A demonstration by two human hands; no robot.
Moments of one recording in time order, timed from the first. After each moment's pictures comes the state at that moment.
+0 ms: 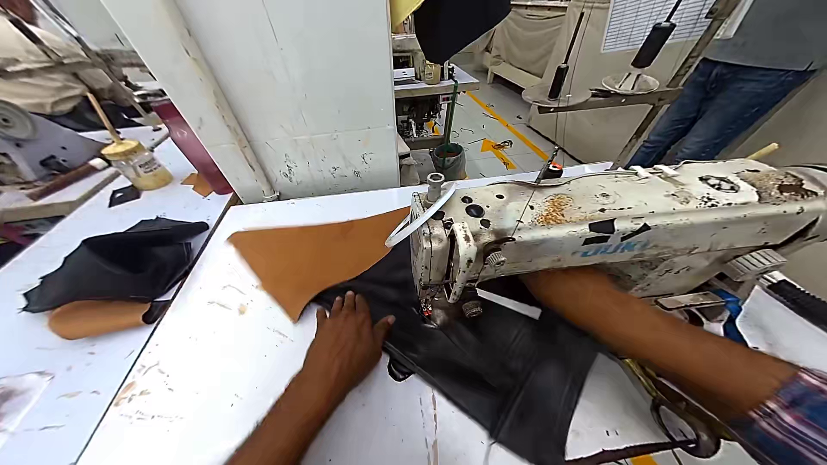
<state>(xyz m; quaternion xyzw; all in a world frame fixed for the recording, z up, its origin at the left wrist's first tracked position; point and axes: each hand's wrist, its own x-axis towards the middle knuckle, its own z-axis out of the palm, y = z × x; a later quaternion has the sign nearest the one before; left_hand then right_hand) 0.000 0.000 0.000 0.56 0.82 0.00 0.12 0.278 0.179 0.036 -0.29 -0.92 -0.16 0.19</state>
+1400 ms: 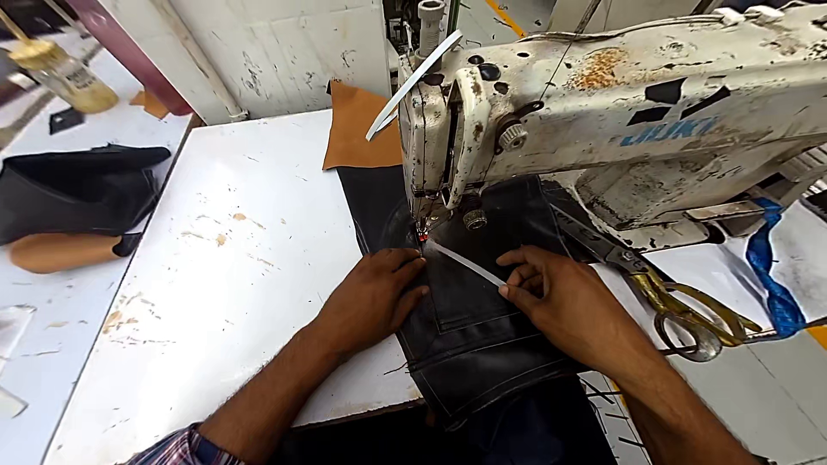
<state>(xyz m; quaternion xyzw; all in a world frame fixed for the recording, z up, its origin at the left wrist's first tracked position) 0.028 -0.020 -0.031 0.78 0.59 0.18 0.05 0.299 0.074 -0.004 -0.47 -0.83 0.26 0.14</state>
